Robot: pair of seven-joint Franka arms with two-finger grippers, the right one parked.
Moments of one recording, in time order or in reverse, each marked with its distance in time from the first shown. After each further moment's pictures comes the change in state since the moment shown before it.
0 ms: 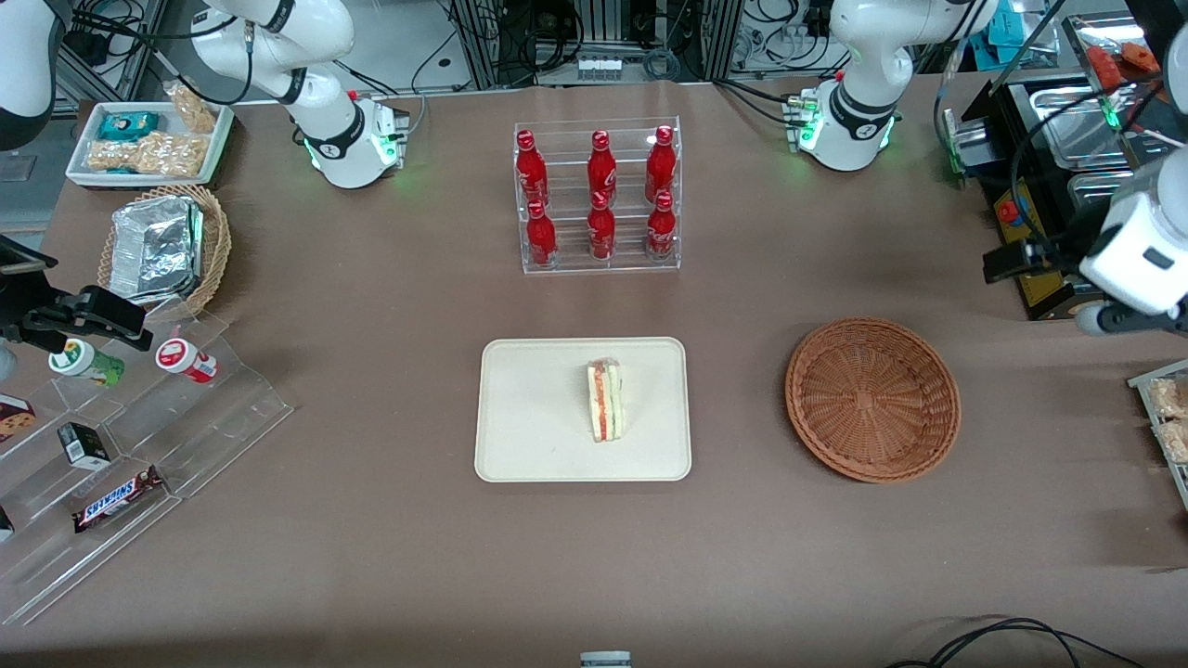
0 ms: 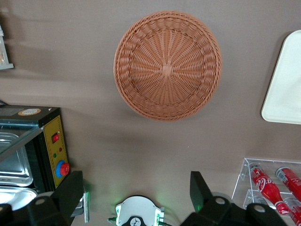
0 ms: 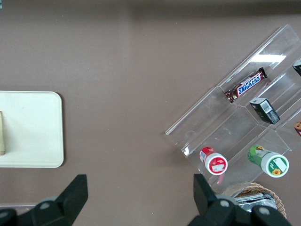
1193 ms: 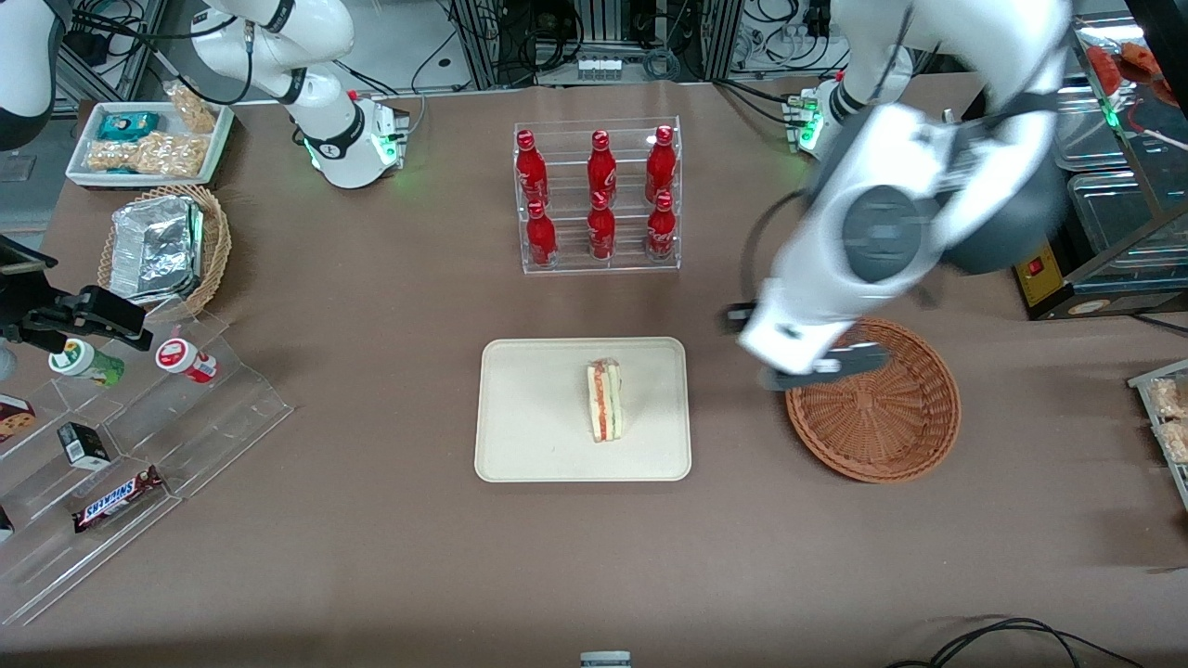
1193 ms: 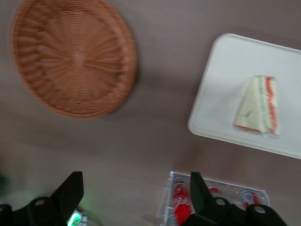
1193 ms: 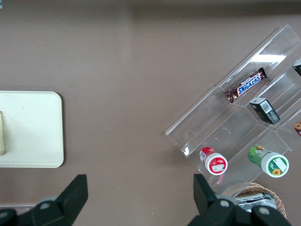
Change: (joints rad) arm -0.328 0.247 0.008 0.134 -0.073 0.081 -0.472
